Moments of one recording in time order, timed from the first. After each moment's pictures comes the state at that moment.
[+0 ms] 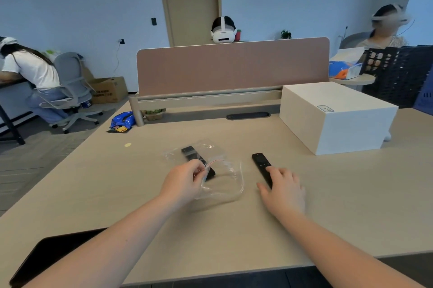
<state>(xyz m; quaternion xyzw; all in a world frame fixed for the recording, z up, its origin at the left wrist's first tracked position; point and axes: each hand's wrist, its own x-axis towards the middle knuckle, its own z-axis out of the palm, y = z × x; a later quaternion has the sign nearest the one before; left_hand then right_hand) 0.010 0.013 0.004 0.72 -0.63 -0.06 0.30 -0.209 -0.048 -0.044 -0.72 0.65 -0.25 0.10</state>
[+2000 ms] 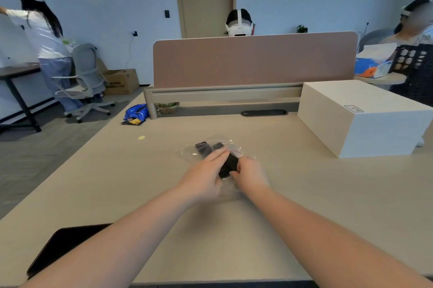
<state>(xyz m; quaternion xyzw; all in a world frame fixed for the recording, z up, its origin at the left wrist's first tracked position) 0.017 0.010 0.012 0.67 -0.71 -0.08 0.17 -0.099 -0.074 -0.021 -0.80 0.53 -0.19 0.19</state>
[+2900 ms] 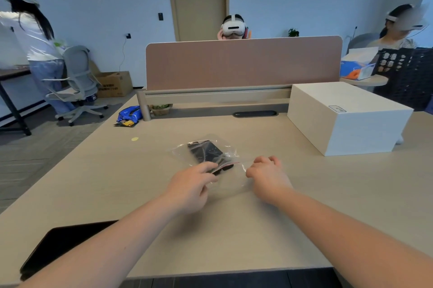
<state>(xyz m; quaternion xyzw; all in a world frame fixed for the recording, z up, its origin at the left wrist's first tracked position) 0.024 0.034 -0.002 0.62 -0.77 0.05 0.16 -0.171 -0.070 -0.019 -0.90 0.44 -0.05 -0.07</state>
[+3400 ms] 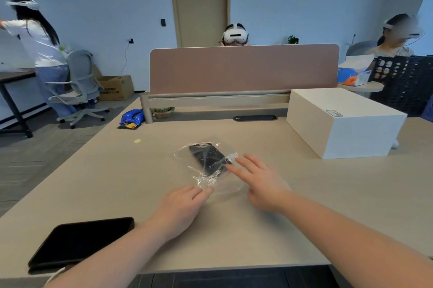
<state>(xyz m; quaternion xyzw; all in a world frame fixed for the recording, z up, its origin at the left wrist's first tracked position) 0.045 0.055 -0.048 0.54 -0.80 0.22 0.15 -0.177 -0.049 -0.013 -0.94 0.32 -0.11 -0.02</state>
